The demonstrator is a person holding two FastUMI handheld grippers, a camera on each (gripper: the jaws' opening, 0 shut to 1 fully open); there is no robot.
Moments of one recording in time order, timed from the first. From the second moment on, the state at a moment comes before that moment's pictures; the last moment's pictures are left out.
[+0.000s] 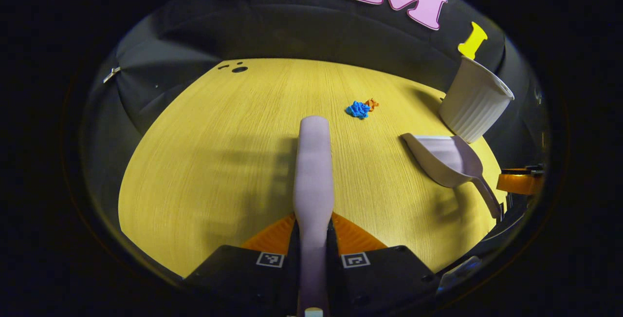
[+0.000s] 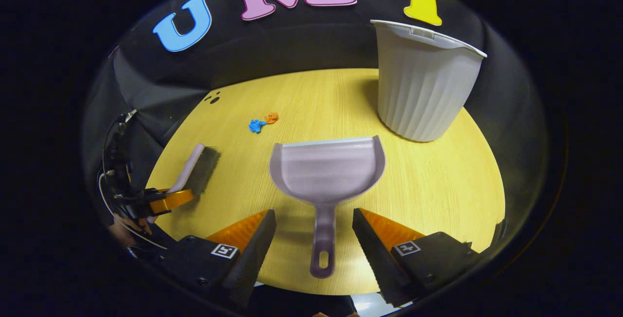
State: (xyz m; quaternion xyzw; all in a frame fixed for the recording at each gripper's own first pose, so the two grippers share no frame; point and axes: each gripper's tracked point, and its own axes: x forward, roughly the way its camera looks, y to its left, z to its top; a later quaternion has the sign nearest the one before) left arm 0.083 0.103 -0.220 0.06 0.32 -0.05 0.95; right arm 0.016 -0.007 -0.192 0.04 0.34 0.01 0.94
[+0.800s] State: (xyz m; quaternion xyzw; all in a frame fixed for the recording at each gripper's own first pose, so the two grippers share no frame) left arm 0.060 0.082 -0.168 0.01 0.27 -0.06 0.96; right arm 0.034 -0.024 -0.261 0.03 0.43 -0.02 0.90
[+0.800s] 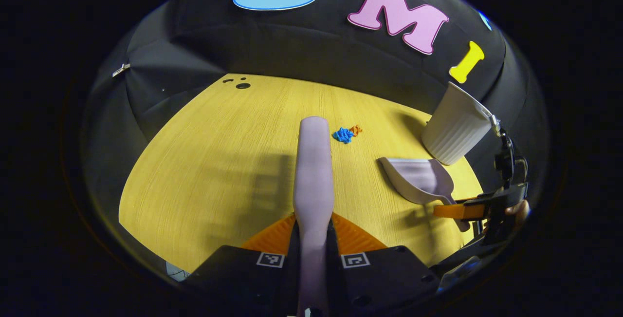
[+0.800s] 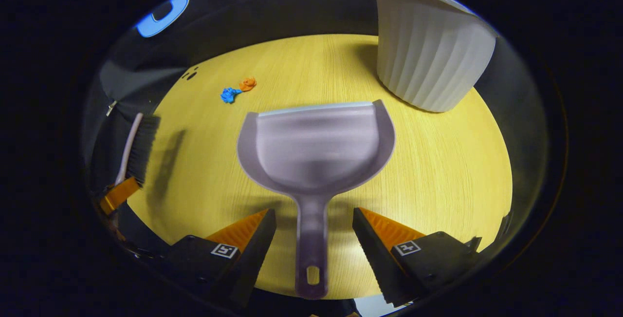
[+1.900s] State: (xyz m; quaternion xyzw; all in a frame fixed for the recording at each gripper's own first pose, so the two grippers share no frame) left arm 0.256 0.060 -0.167 0.10 0.34 -0.08 0.93; right arm 0.056 -0.048 -0.277 -0.09 0.48 0.11 0.86
